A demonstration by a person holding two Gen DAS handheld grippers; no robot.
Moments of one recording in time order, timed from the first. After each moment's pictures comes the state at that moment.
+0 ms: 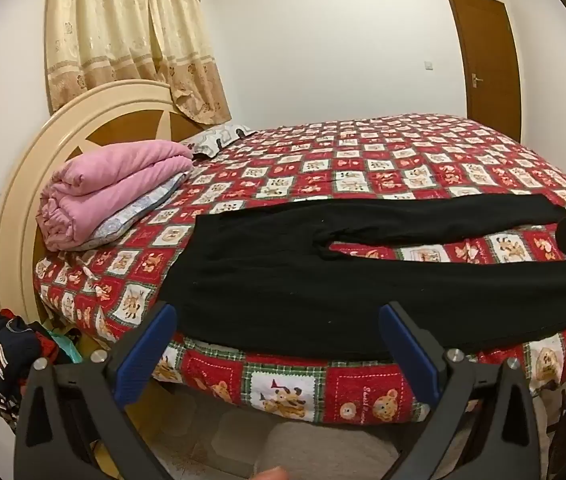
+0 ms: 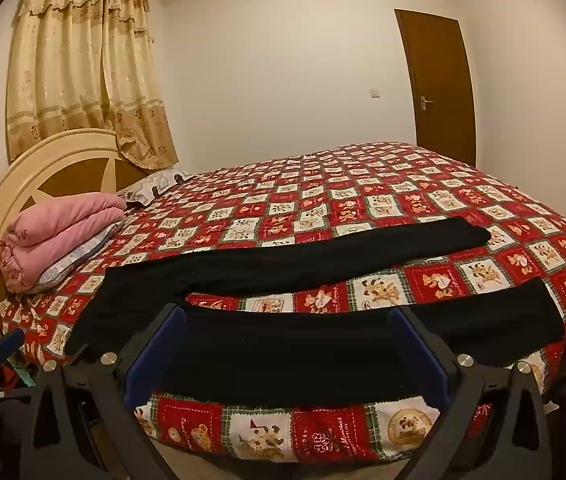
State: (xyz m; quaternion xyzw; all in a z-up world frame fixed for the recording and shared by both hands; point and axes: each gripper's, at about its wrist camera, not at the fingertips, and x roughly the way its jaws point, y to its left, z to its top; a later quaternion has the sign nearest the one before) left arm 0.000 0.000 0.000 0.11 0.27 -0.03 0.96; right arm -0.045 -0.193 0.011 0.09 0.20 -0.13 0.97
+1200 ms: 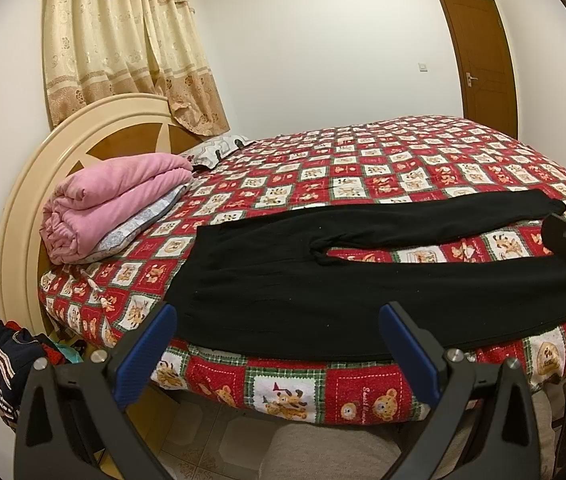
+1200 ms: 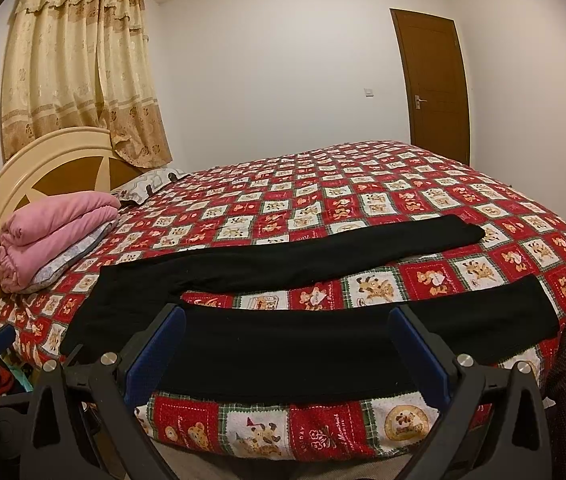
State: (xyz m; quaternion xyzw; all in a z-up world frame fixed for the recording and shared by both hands) left arm -0.011 -0.005 0.005 0.12 0.25 -0.03 0.96; right arm -0.048 -0.194 0.010 0.09 0.21 -0.14 0.96
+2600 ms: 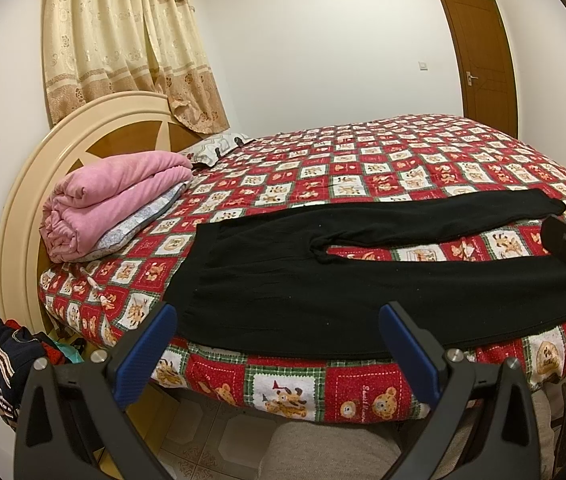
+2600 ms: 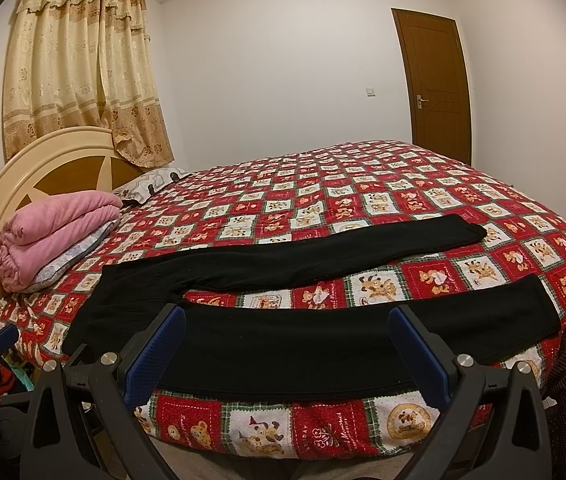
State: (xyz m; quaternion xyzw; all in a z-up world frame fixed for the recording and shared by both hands) left arm -0.011 -0.006 0.004 0.12 0.25 -0.03 0.96; right arm -0.047 -0.191 0.010 0.09 0.21 -0.14 0.96
